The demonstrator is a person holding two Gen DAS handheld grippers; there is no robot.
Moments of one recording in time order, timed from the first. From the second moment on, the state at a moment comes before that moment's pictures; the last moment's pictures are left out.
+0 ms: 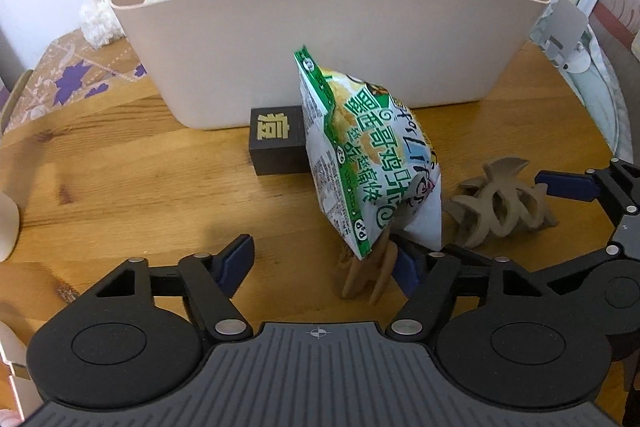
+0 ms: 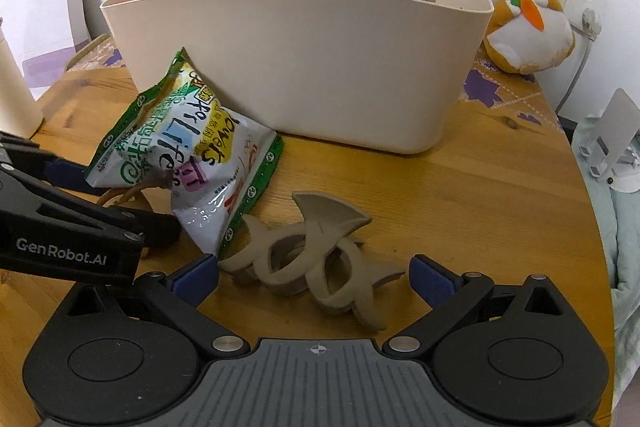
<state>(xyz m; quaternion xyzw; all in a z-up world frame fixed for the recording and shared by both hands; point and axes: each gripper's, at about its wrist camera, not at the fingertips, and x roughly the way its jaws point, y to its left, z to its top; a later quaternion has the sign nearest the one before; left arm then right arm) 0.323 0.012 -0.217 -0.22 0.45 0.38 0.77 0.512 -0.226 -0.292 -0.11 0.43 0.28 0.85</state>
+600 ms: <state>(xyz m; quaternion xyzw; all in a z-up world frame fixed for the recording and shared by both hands) 0.309 0.002 -0.212 -0.24 0.45 0.33 0.80 0.505 -0.255 -0.290 -0.09 0.43 0.29 0.85</state>
